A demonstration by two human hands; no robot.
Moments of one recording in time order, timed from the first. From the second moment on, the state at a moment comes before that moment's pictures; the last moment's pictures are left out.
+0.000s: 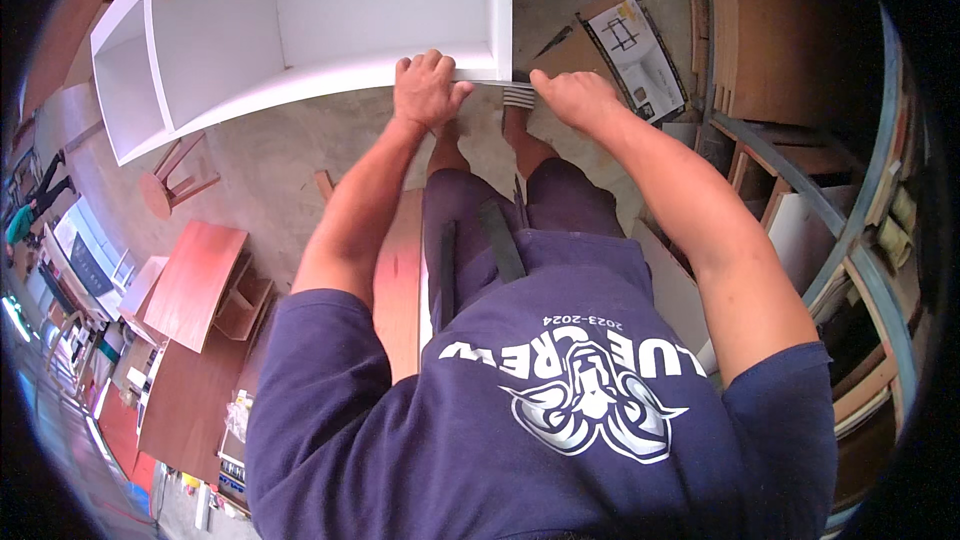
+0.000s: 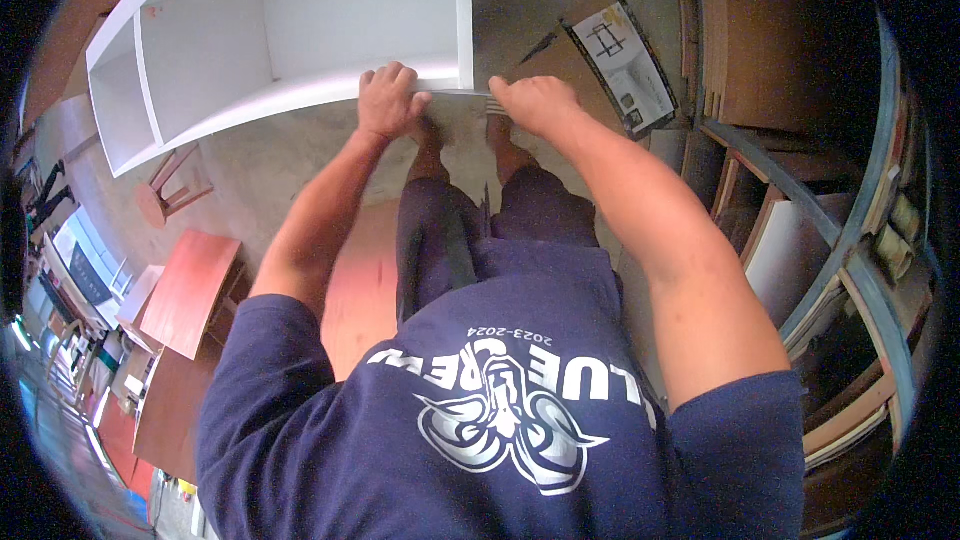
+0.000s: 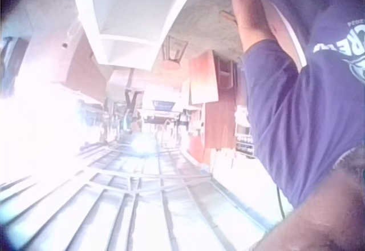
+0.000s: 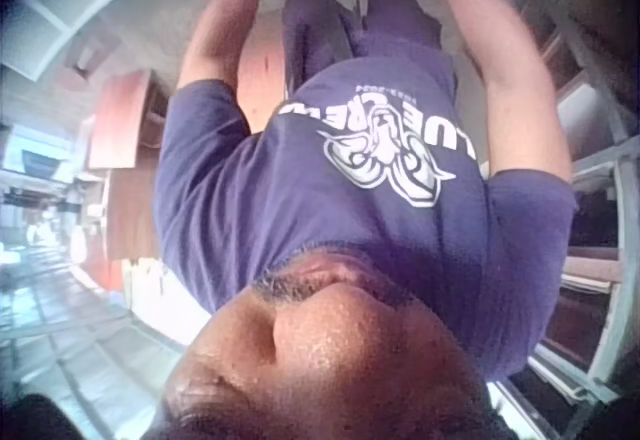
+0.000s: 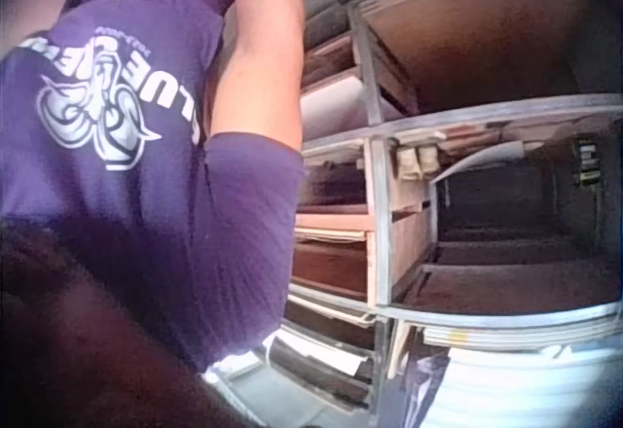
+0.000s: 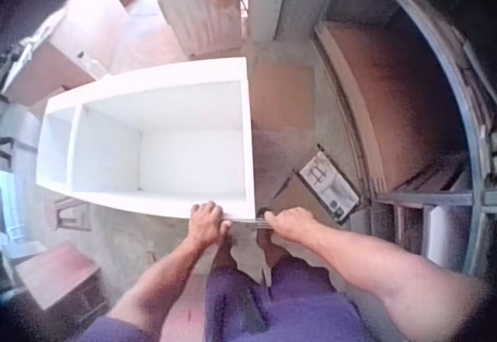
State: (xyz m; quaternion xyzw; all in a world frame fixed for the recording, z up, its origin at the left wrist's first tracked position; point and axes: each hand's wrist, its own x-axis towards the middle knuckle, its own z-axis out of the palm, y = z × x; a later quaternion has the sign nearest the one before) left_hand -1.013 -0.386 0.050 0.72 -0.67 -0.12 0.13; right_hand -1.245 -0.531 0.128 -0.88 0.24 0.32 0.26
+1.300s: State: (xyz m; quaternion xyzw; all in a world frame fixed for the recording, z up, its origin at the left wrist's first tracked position) left_hand -1.050 -0.412 -0.016 0.77 -0.46 0.21 0.38; right_hand -1.231 -0.539 0.106 -0.90 0.20 0.38 0.12
